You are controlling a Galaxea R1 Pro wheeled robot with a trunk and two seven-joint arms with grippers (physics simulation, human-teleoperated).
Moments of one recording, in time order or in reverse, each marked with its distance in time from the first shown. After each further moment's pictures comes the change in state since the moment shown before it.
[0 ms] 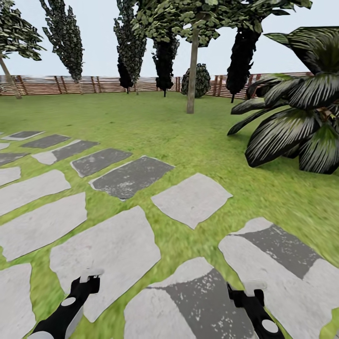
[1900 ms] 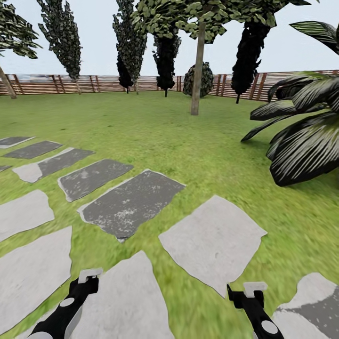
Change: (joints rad) left arm 0.002 0.000 0.029 0.000 0.000 0.000 0.000; right arm 0.000 0.003 0.000 0.009 0.000 -0.001 -0.003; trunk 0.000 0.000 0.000
